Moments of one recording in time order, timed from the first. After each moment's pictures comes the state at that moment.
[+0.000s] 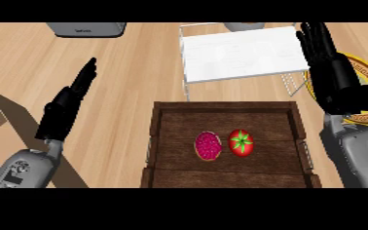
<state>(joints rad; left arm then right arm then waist) -0.22 0.47 -0.26 -1.52 0.09 0.19 0.11 -0.38 -0.38 0.10 -1.59 -0.19 -0.19 0.04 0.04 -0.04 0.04</state>
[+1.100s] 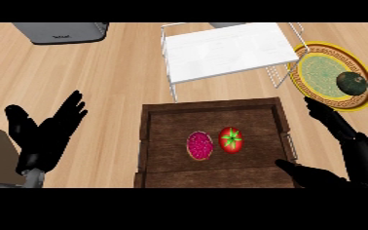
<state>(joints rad) 0.00 0.53 -0.24 -1.62 0.49 0.29 0.31 0.15 -0.55 0.23 -2.00 0.09 -0.31 0.33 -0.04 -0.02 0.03</state>
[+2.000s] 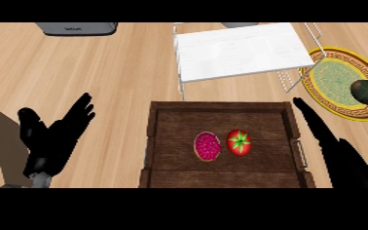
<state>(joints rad) -0.02 0.58 -0.35 -1.65 0.52 0.35 0.29 -0.06 -0.60 0.46 -2.27 0.37 -0.18 1.07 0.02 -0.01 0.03</state>
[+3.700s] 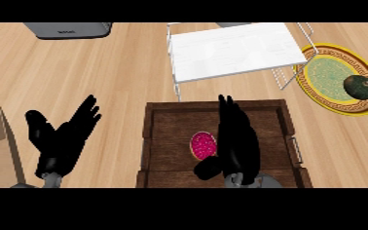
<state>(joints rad) -0.02 0.53 -0.39 -1.60 0.58 0.40 0.23 -0.28 -0.07 0.65 -1.73 0.84 0.01 1.21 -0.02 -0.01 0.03</state>
